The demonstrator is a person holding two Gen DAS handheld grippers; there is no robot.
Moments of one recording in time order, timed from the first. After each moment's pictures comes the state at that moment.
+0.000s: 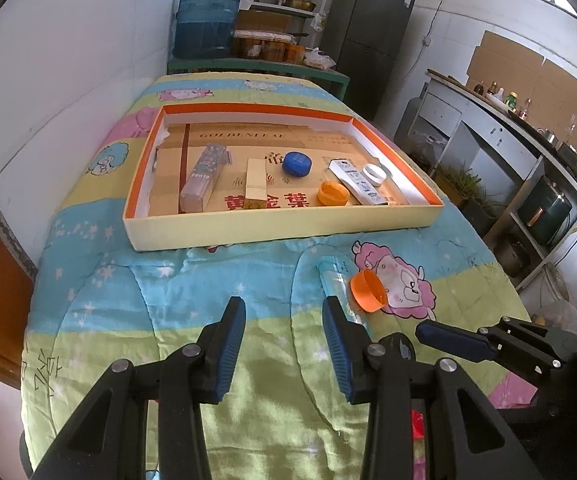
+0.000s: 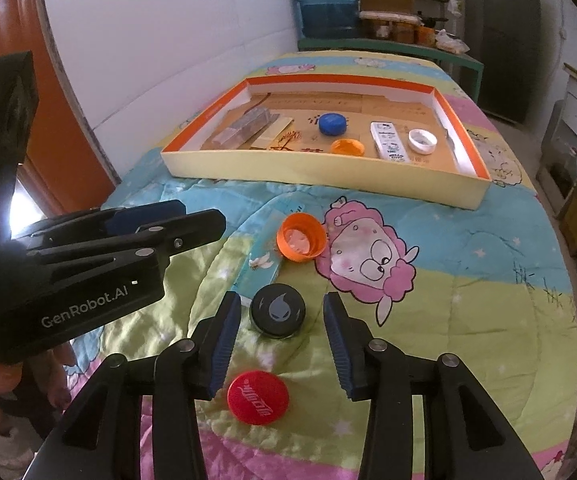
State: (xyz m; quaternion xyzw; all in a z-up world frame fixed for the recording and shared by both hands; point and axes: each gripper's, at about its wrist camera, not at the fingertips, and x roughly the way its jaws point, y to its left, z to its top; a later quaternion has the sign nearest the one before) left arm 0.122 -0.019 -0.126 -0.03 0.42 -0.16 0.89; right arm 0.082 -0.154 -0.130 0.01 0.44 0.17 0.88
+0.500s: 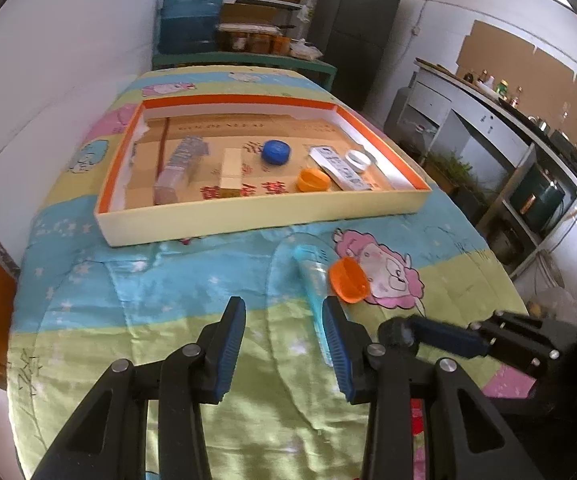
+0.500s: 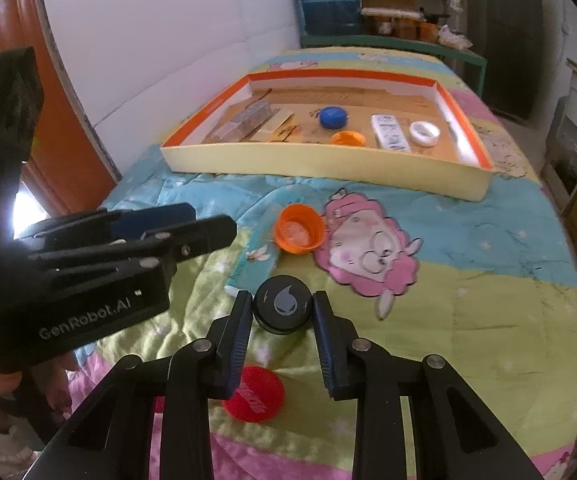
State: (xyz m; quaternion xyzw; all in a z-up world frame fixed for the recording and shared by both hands) left arm 0.120 -0.037 -0.131 -0.02 0.43 -0.18 0.88; right arm 0.079 -0.163 -0.132 0.00 0.44 0.17 0.88
